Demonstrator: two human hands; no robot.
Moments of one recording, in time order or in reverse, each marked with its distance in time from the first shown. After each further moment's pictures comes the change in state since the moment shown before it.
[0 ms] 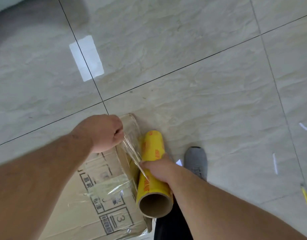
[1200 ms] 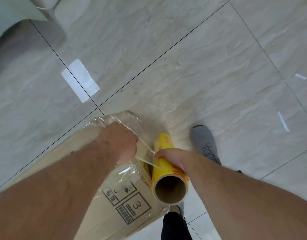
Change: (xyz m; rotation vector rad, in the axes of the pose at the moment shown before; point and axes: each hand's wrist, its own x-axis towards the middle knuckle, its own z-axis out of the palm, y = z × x) left_hand -0.020 0.086 0.011 0.640 -0.228 0.221; right_hand -0.014 0.055 0.003 0.273 0.017 0.014
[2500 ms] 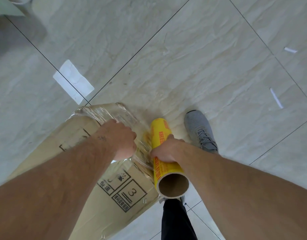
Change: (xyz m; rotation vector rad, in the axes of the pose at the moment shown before) left_hand -0.005 0.034 0.000 0.014 -0.109 0.044; right_hand 0.006 0.013 0.008 -0.475 0.099 0.014
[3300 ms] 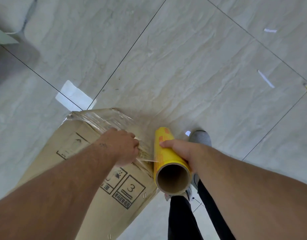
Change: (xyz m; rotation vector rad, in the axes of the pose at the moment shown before) left_hand 0.001 0.035 0.016 0.009 0.040 0.093; right_hand -0.010 0.079 0.017 0.869 -0.255 0.096
